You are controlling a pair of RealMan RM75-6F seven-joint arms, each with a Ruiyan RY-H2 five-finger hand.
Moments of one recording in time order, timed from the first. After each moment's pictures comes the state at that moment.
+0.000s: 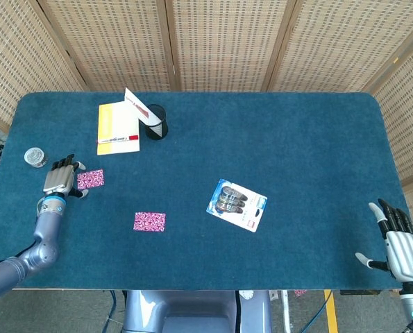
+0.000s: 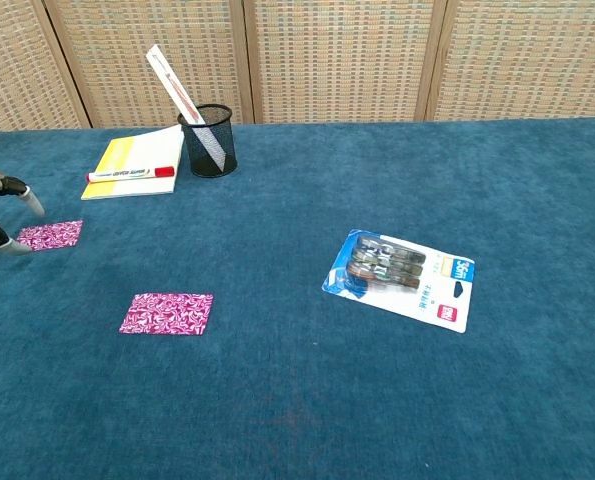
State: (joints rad) left arm -0.71 -1.57 -0.20 -1.01 0.59 0.73 0.33; right arm 0.08 -1.08 0.06 -1.65 -1.44 1.40 0.07
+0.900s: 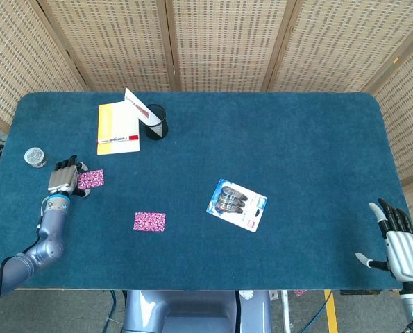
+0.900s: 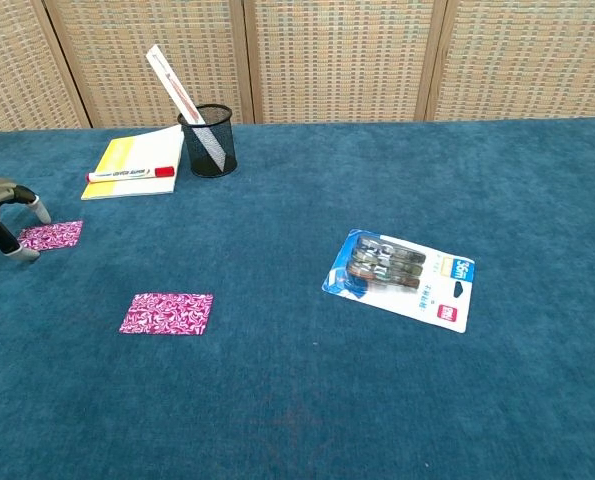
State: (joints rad) left arm -0.73 -1.64 -0.21 -0.89 0.57 0.68 0.35; right arm 0.08 -1.08 0.06 -1.65 -1.44 1.40 0.07
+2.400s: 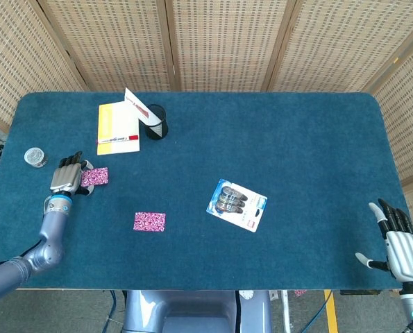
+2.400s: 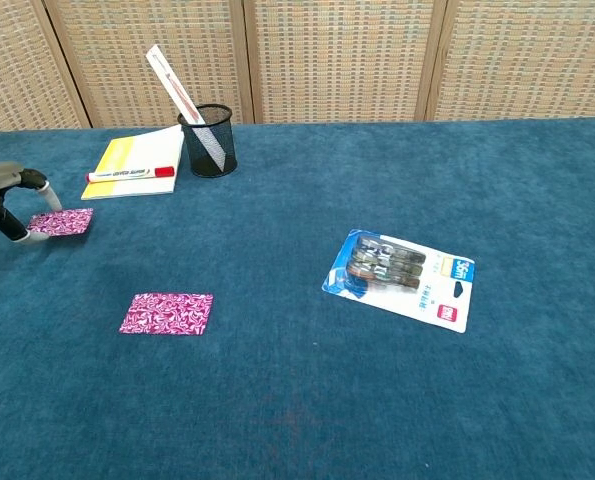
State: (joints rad) left arm -0.70 -1.56 -0.23 -1.08 0.66 0.77 0.34; right arm 0.08 -1.08 0.06 -1.65 -1.44 1.40 0.07
